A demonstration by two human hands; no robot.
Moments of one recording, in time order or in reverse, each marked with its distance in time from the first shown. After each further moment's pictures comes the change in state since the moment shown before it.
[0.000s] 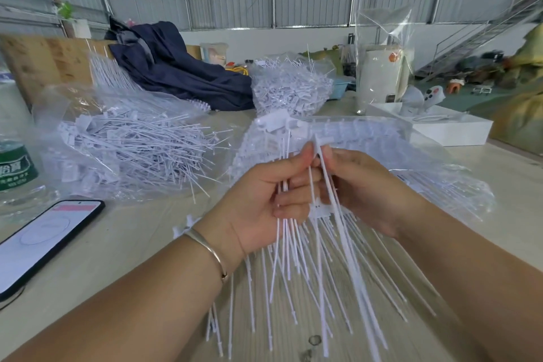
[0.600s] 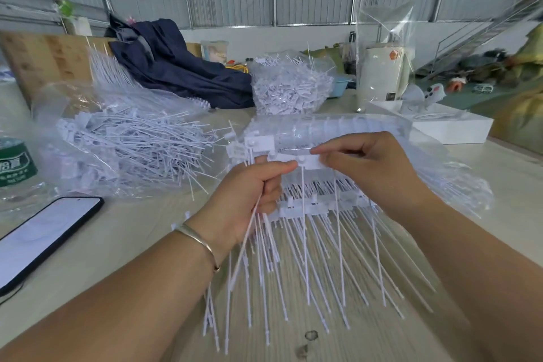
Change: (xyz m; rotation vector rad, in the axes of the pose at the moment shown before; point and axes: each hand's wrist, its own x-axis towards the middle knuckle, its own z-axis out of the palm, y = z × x) left_hand 0.001 0.002 -0.024 0.393 0.619 0.135; right_hand 0.001 -0.007 -0.012 -0.423 0.372 -0.220
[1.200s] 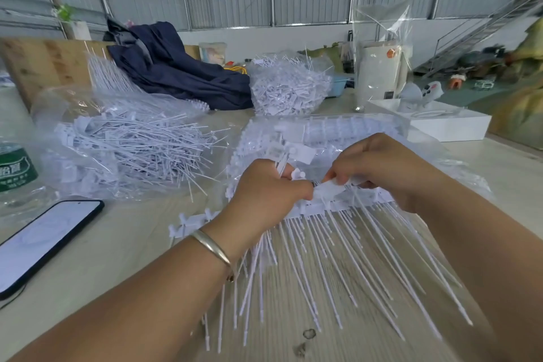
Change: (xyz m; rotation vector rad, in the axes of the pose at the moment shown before) left_hand -0.009 -0.004 0.023 0.670 0.131 0.280; right_hand 0.004 -0.015 -0.020 -0.055 -0.252 0.333
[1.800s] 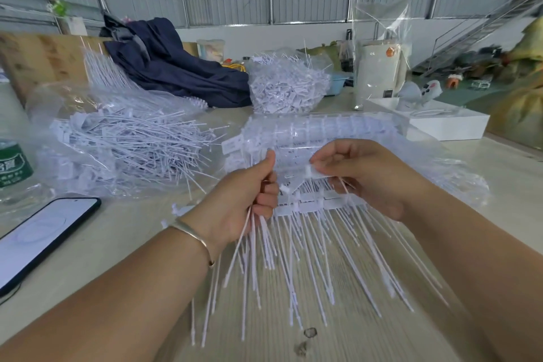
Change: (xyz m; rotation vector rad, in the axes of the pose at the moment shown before) left_hand 0.013 -0.017 -0.021 -0.698 -0.155 -0.513; right_hand 0.012 0.021 0.015 0.277 -0.066 -0.050
